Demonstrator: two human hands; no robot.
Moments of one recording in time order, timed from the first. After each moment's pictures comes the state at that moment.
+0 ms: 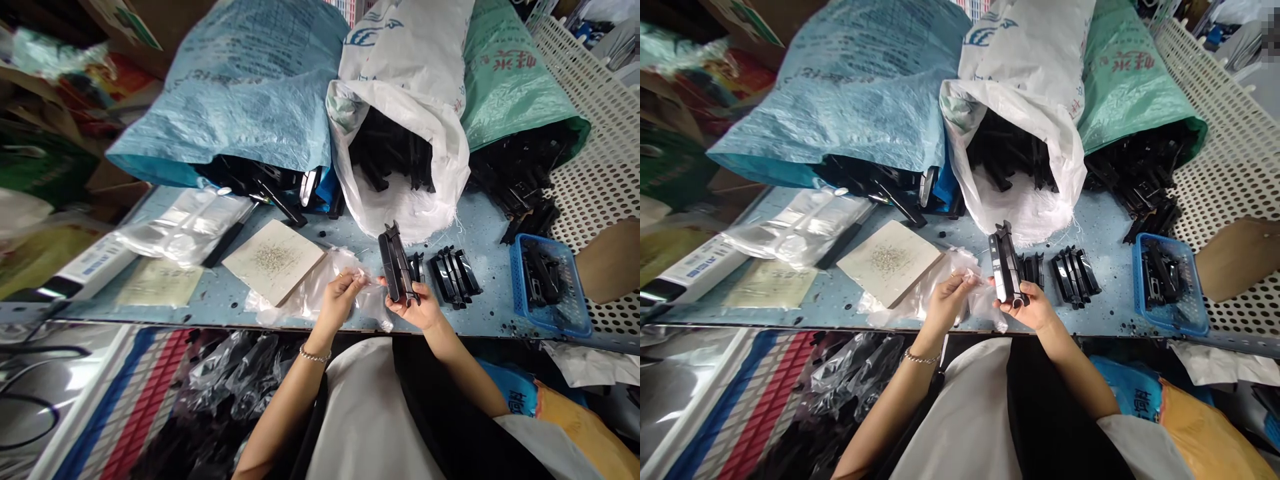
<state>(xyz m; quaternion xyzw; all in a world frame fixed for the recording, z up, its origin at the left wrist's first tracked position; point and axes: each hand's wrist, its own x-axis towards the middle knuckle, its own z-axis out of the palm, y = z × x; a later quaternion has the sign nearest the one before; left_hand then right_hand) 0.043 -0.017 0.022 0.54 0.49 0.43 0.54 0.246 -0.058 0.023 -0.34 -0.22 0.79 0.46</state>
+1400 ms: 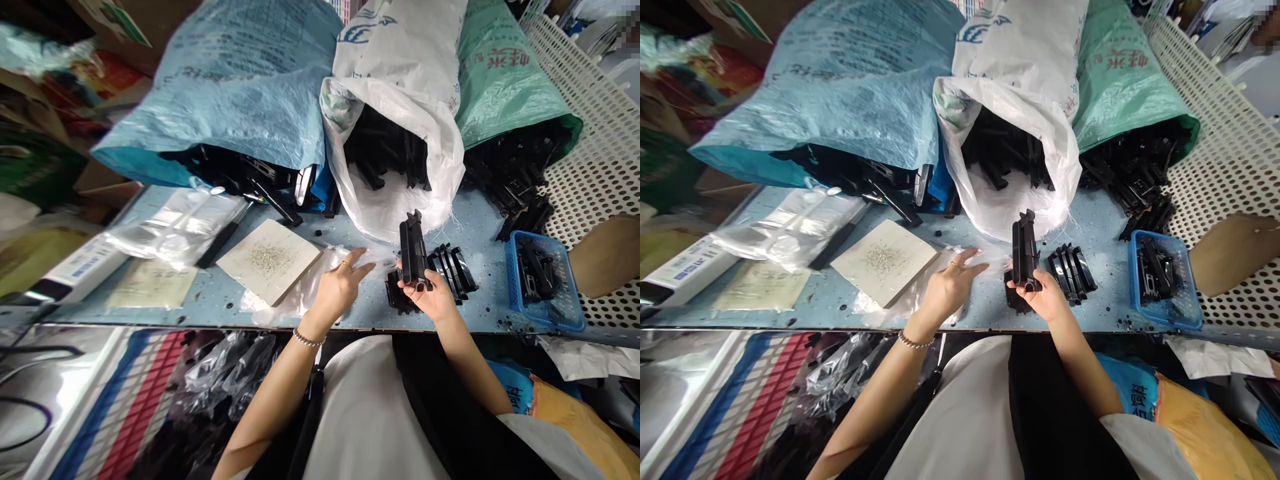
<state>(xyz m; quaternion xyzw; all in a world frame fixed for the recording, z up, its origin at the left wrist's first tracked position) 0.038 0.005 0.030 0.86 0.42 0.27 0.09 0.274 -0.057 0.042 -0.38 -0.18 0.72 0.55</state>
